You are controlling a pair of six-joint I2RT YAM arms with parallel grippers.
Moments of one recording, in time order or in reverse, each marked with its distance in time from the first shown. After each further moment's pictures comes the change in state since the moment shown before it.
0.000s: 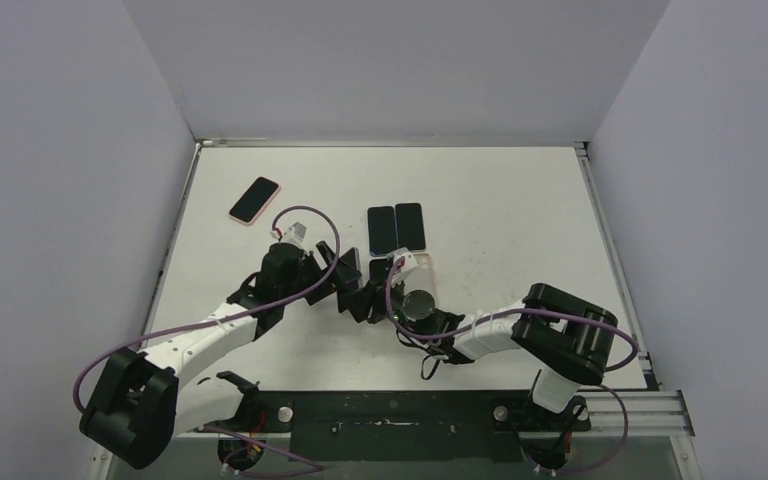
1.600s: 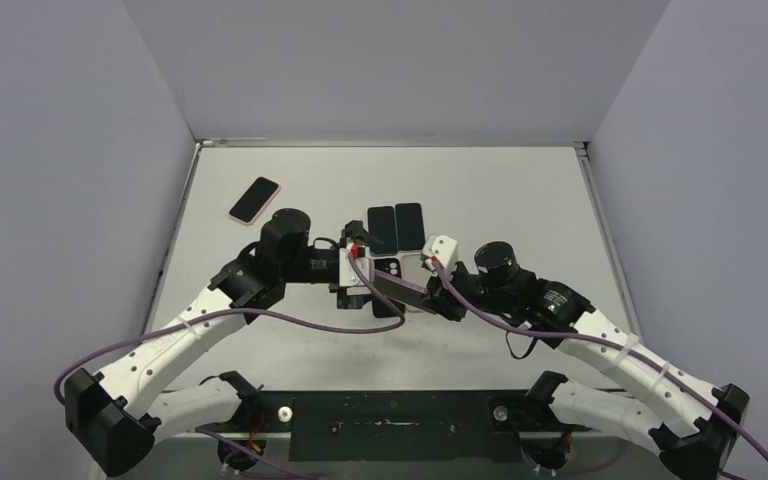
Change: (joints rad) left arm -0.180 -0.087 0.438 -0.330 0.519 1.621; right arm -0.271 -0.754 0.315 -1.452 -0.492 -0.764
